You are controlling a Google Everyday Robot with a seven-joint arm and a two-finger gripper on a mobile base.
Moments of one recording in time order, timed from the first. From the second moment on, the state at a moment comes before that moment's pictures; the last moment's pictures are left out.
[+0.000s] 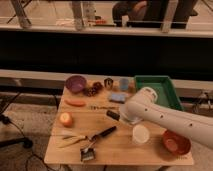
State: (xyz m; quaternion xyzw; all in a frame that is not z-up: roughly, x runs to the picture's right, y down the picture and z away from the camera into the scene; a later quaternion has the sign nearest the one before) arm 0.089 0.141 0.753 -0.22 -0.07 0.22 0.95
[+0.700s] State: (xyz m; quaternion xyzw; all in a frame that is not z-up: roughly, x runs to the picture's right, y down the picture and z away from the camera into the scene) arm 0.142 0.073 0.681 -0.15 -0.10 0.27 0.95
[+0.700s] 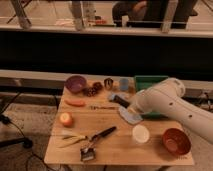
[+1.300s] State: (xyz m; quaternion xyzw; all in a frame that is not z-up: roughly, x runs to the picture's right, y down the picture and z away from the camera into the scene) arm 0.209 0.078 0.655 -0.11 -0.06 0.31 0.94
